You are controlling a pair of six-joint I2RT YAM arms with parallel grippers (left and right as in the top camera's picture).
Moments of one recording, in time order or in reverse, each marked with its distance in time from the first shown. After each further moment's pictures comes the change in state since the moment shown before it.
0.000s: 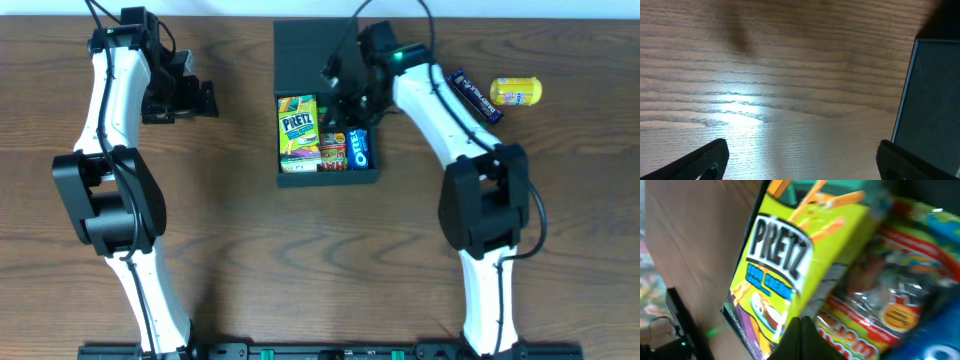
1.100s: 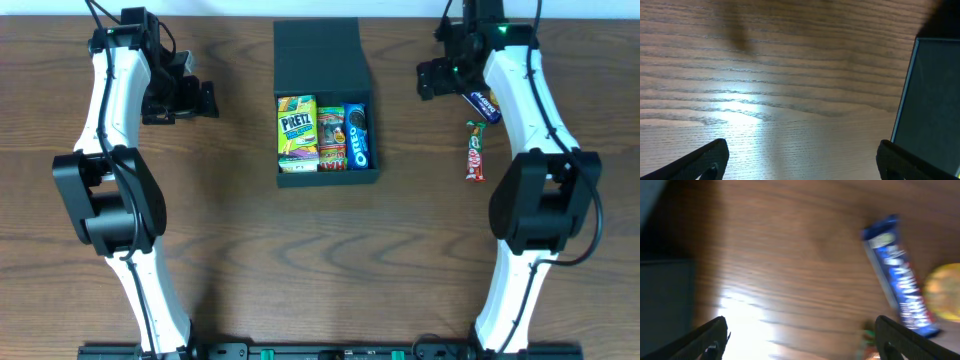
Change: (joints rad) left arm 0.000 0.000 0.000 -0.006 0.002 -0.006; right arm -0.334 -0.056 0.053 0.026 0.600 -0.097
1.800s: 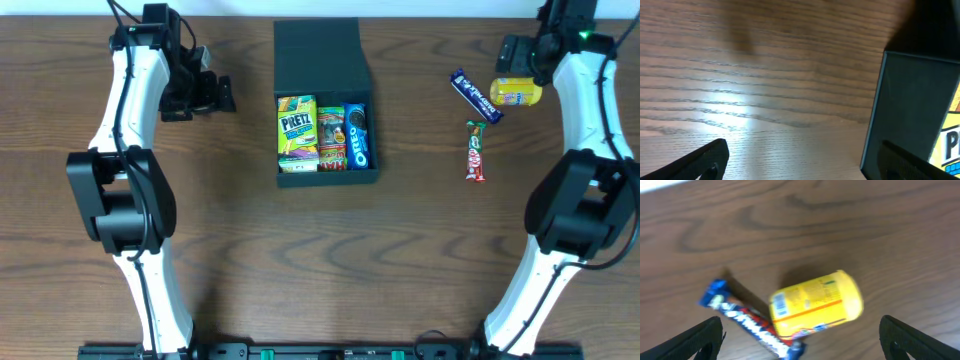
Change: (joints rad) left arm -0.074 0.000 0.000 0.042 0.013 -0.121; right arm -0.240 0.000 0.000 0.216 0.088 0.237
